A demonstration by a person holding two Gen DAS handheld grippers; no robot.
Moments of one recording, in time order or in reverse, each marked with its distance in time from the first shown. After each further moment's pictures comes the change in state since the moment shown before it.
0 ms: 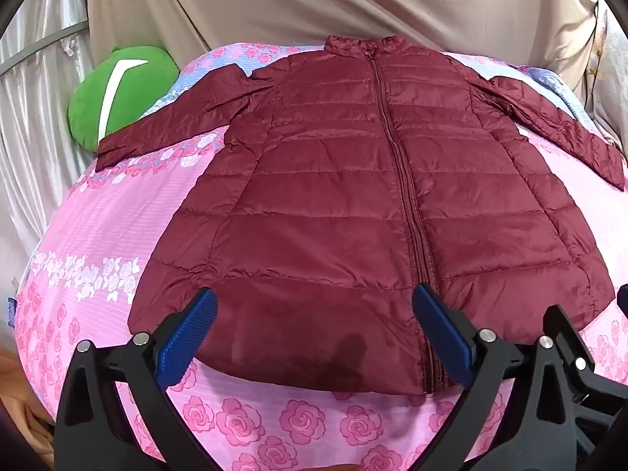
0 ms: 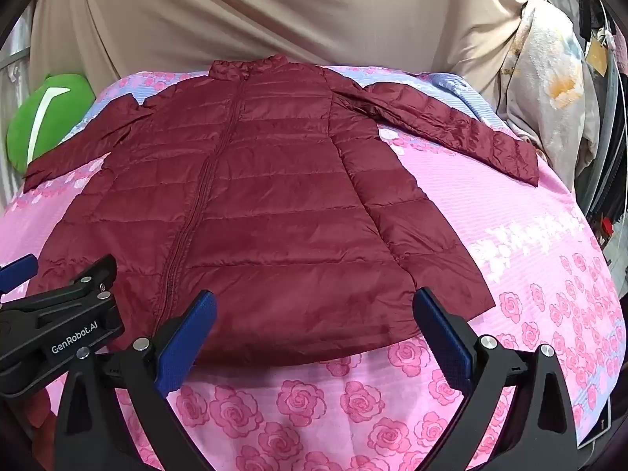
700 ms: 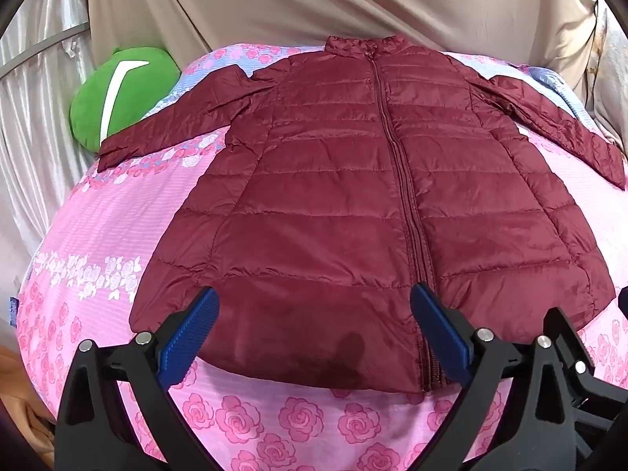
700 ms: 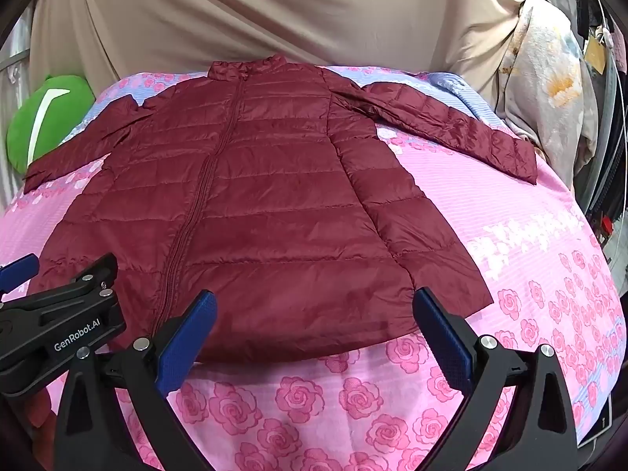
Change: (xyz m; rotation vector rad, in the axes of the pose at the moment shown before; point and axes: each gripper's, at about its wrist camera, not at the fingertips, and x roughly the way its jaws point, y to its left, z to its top) left arm -0.002 0.000 -0.004 0.000 -0.002 0.003; right arm -0.002 -0.001 -0.002 0.003 -0.004 0.002
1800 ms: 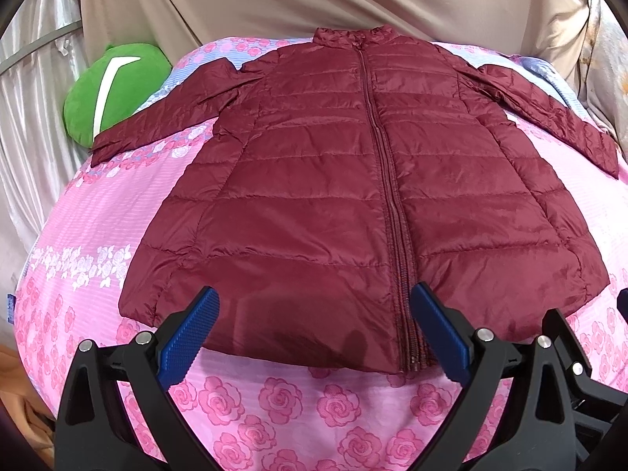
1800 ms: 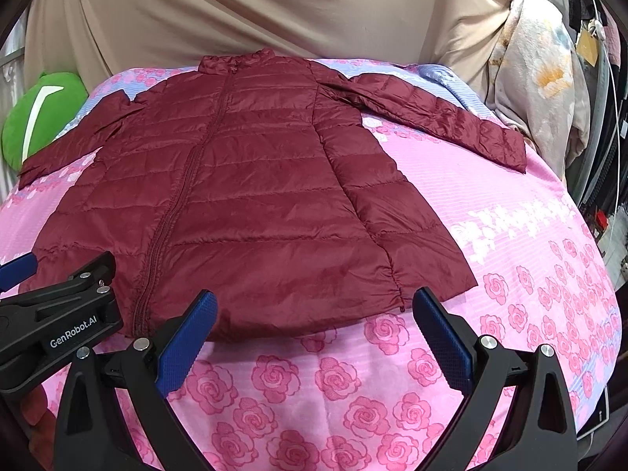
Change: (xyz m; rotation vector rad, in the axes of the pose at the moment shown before) left arm -0.004 -0.014 -0.009 0.016 0.027 -0.013; right arm -0.004 -0.015 -0.013 0.010 0.018 -0.019
